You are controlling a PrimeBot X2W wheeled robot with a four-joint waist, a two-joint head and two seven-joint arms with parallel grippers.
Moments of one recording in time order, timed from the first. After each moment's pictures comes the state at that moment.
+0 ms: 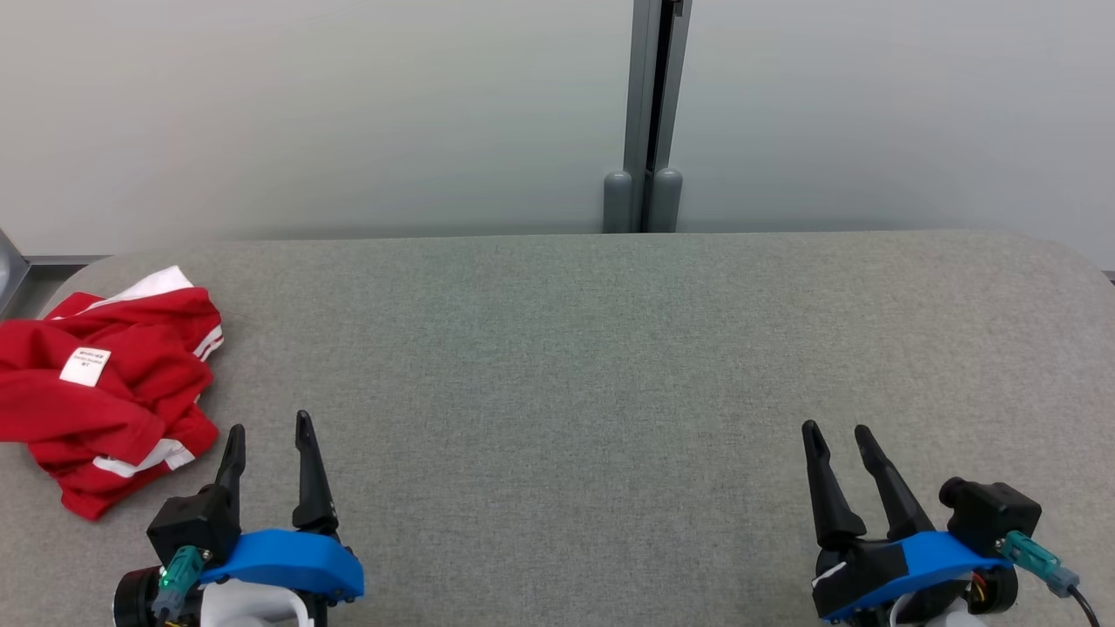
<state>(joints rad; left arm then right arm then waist) -0.10 0.07 -0.05 0.35 -0.28 0.04 -0.22 -0.10 -0.04 0.08 0.34 0.44 0.13 -0.22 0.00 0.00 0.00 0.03</state>
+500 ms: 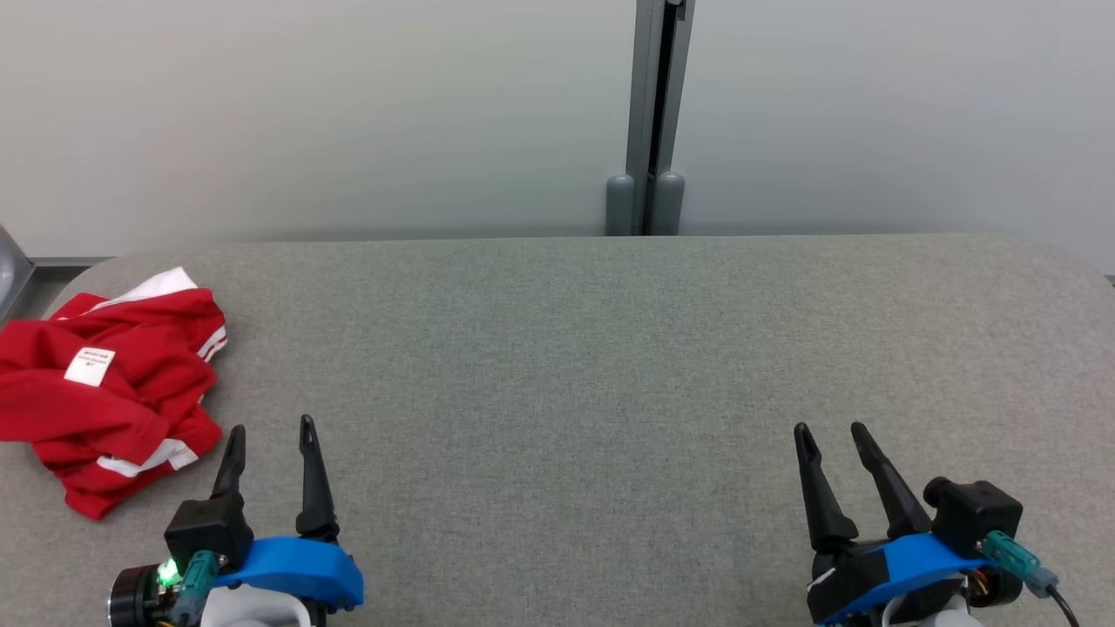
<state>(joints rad) -0.10 0.08 -0.05 0.37 -0.20 0.05 -0.25 -0.12 -0.05 0.08 0.37 0.31 0.13 -0.25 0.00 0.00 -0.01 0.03</state>
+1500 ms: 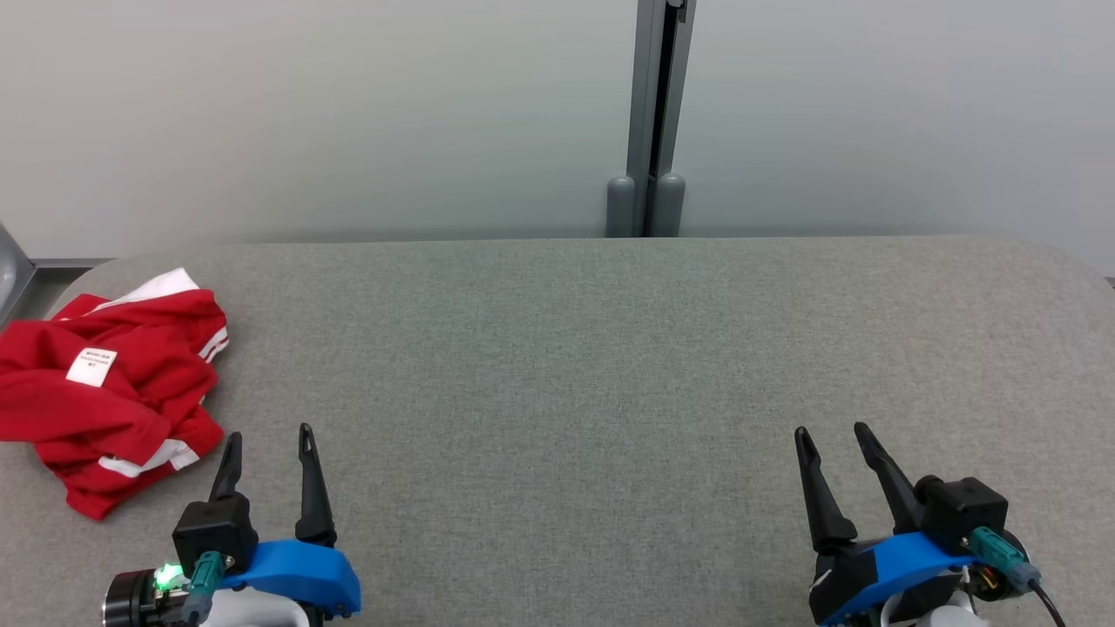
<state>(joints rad) -0.09 0.10 -0.08 0.37 -0.15 0.10 -0.22 -0.14 -0.05 0.06 0.42 0.18 0.13 -0.26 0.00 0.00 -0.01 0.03</state>
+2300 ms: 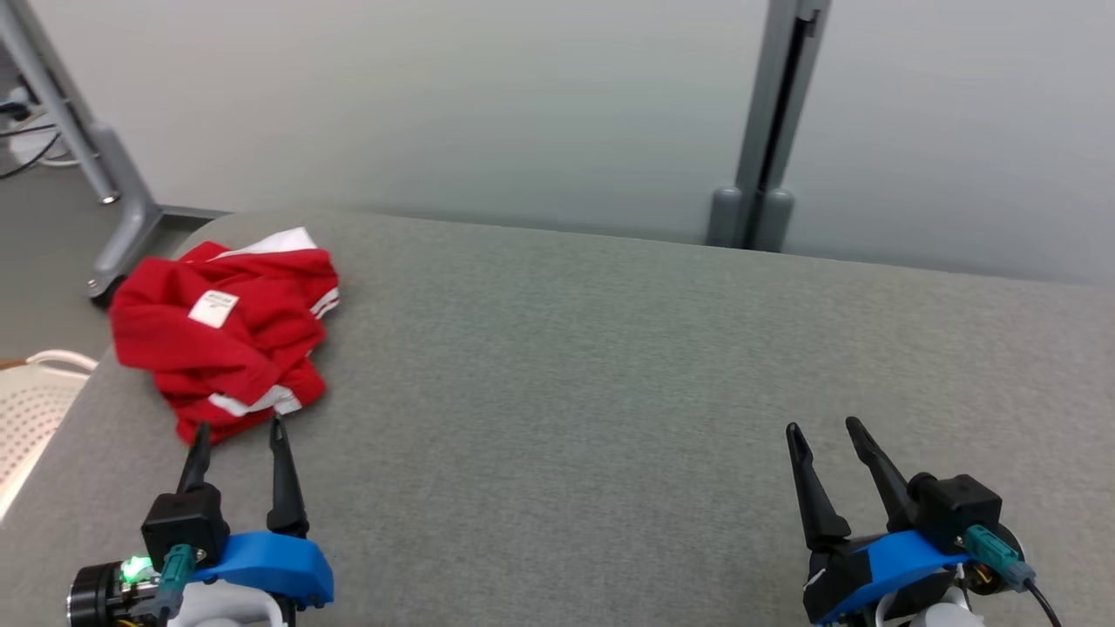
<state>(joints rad) -0.09 0.14 -0.08 0.32 -0.17 0.11 -0.21 -0.14 -0.05 0.08 0.40 0.18 0.13 -0.26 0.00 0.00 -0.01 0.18</state>
